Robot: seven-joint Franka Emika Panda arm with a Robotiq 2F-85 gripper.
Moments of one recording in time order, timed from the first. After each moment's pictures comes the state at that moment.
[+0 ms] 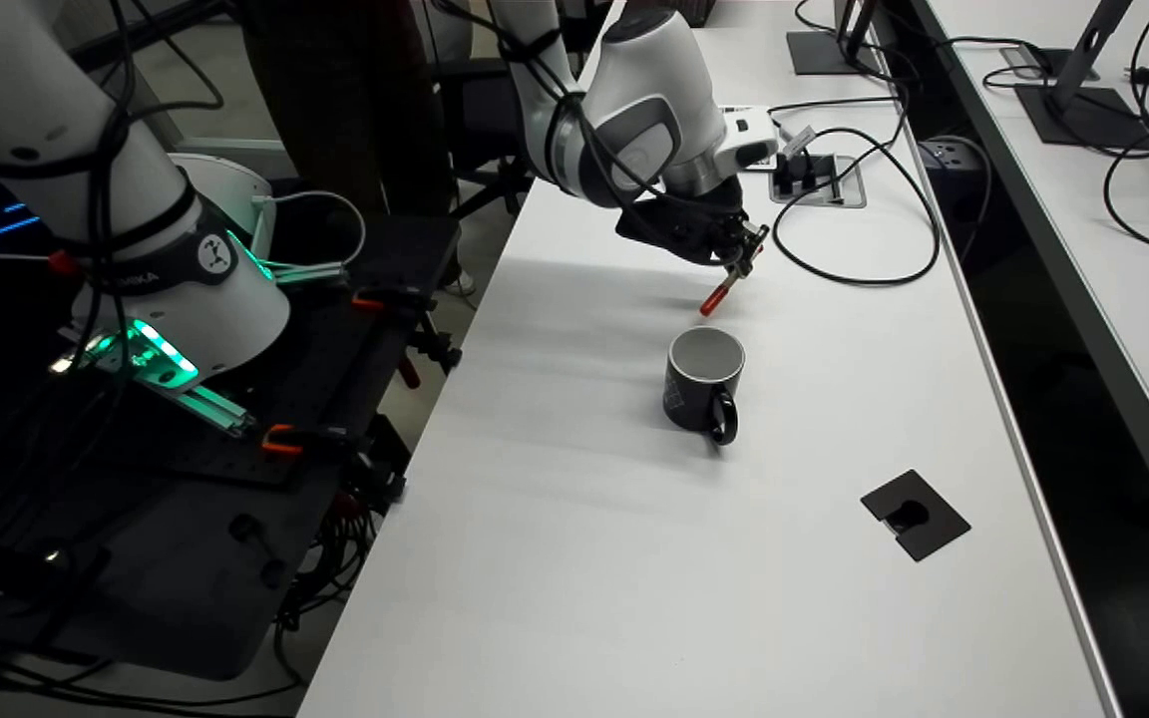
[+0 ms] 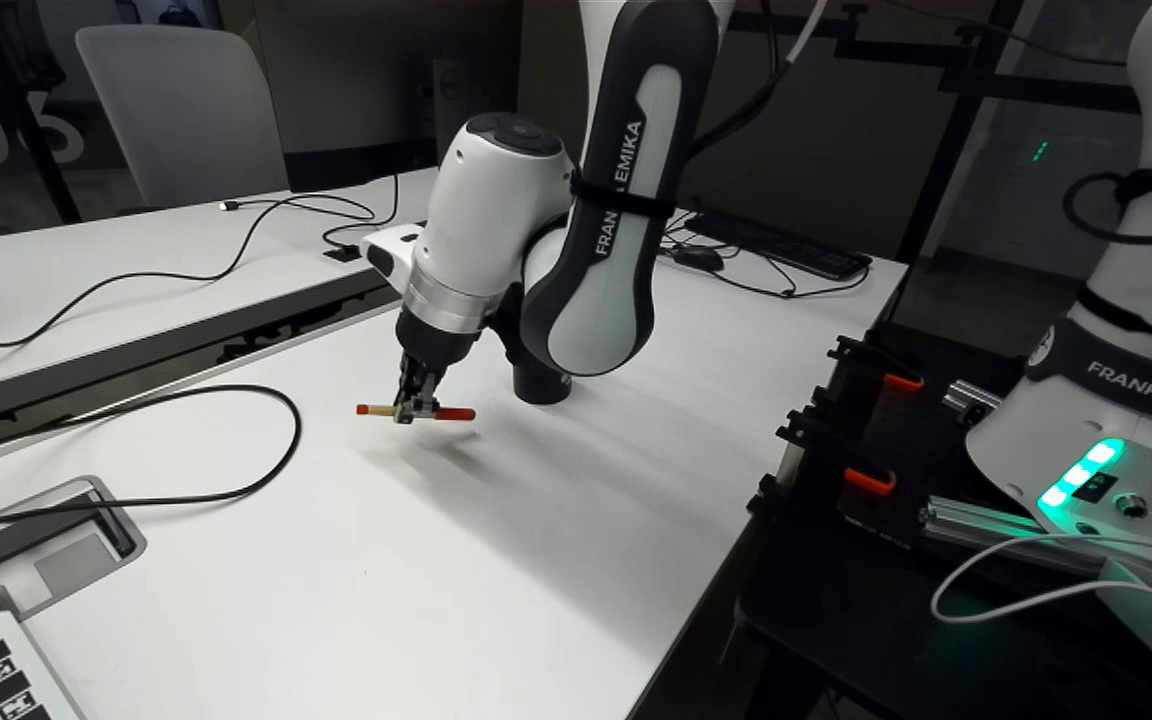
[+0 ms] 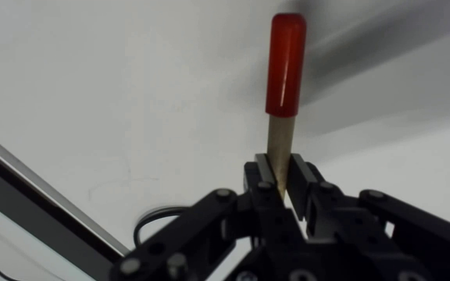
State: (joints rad) arm 0.58 0.81 -0.23 -2.12 -0.29 3.39 -0.18
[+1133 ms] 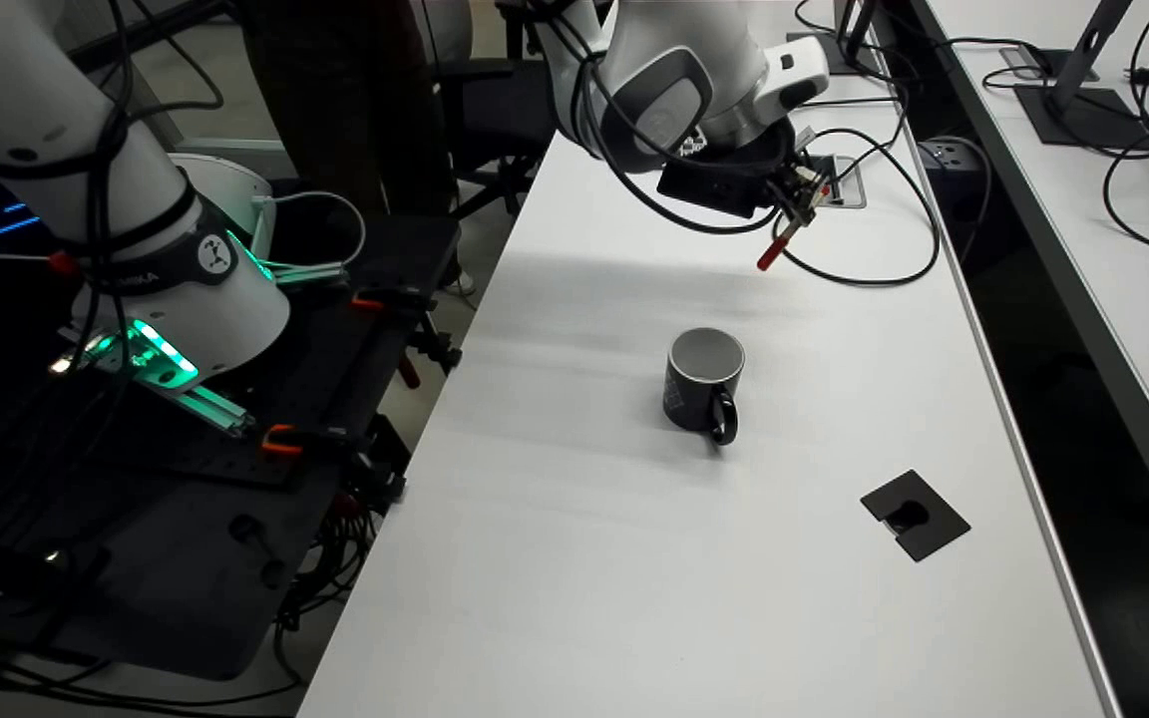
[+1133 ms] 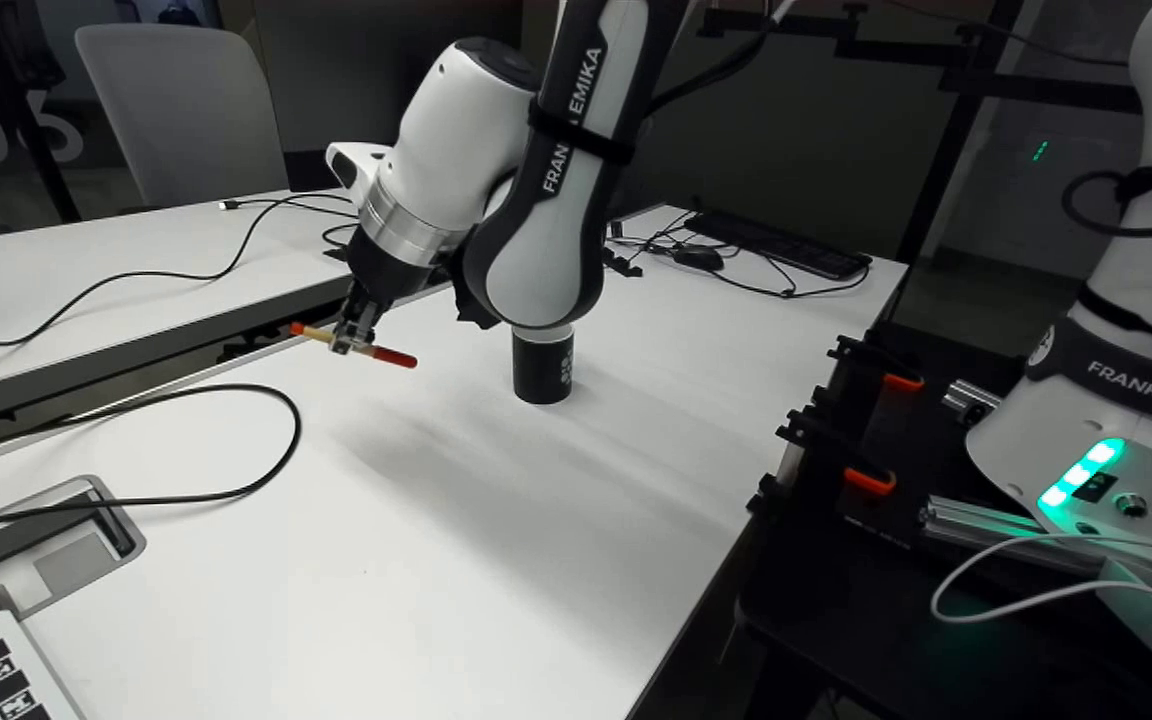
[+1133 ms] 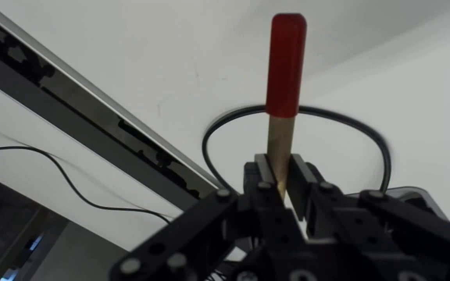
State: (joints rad) arm 0.56 0.75 -0.21 -2.06 -0.18 3.46 -0.19
